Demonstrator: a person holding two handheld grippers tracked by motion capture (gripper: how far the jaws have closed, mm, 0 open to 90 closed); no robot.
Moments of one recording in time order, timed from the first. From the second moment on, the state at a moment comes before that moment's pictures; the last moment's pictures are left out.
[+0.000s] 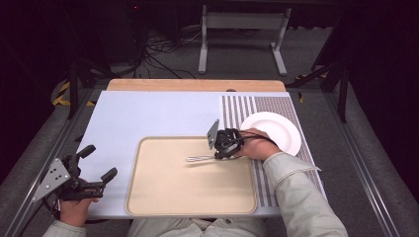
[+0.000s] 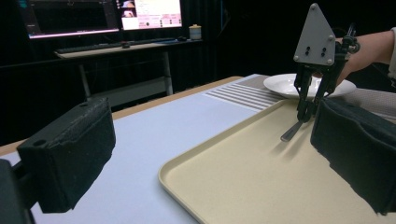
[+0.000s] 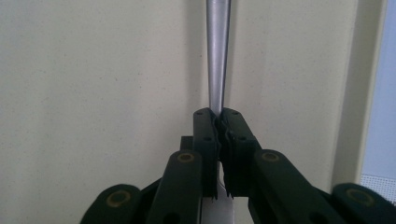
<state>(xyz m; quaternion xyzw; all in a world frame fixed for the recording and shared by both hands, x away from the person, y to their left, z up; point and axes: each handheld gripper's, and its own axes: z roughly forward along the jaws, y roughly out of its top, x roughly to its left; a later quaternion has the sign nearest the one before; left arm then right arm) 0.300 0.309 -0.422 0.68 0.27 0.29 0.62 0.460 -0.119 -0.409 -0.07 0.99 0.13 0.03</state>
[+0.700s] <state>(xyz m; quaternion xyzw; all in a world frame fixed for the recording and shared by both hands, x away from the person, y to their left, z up) 0.300 0.309 -0.422 0.68 0.27 0.29 0.62 0.461 -0.116 -0.417 -0.07 0.99 0.11 0.01</state>
